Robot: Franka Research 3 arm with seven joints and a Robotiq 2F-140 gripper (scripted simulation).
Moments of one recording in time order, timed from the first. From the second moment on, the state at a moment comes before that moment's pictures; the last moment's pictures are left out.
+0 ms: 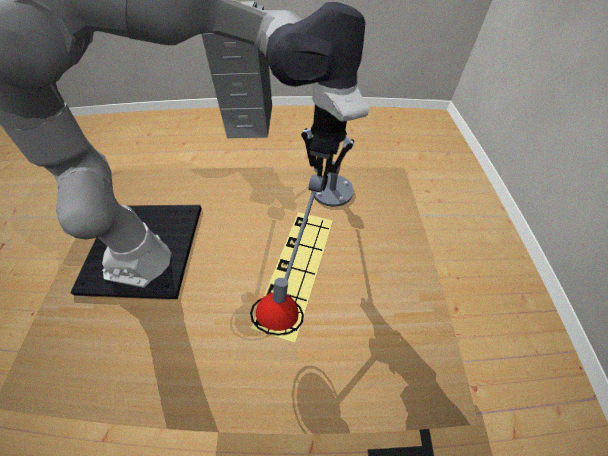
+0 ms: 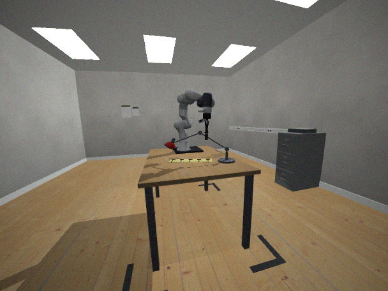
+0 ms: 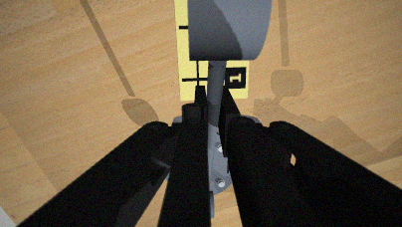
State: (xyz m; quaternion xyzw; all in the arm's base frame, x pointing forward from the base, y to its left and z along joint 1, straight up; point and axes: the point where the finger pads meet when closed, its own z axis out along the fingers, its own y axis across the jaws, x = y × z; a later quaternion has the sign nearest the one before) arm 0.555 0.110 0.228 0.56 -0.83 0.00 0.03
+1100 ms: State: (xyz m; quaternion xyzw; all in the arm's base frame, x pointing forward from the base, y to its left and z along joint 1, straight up) arm 0.562 0.123 0.249 0.57 -0.82 0.00 0.01
